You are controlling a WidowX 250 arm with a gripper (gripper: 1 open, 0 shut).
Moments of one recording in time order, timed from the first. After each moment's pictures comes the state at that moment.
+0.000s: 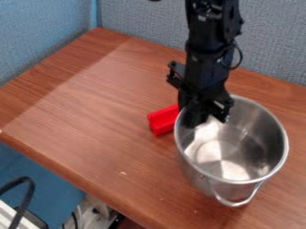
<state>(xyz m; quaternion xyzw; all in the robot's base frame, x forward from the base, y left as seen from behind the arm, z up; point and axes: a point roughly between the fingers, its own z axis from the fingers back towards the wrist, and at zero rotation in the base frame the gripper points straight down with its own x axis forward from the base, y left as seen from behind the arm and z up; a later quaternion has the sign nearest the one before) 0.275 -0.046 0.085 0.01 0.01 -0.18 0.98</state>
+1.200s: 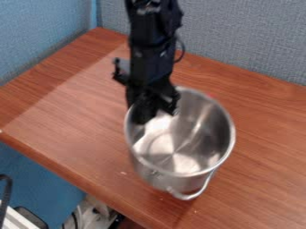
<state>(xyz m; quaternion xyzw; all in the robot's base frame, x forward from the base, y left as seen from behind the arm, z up) 0.234 0.014 0.086 0.03 0.01 -0.10 0.99</state>
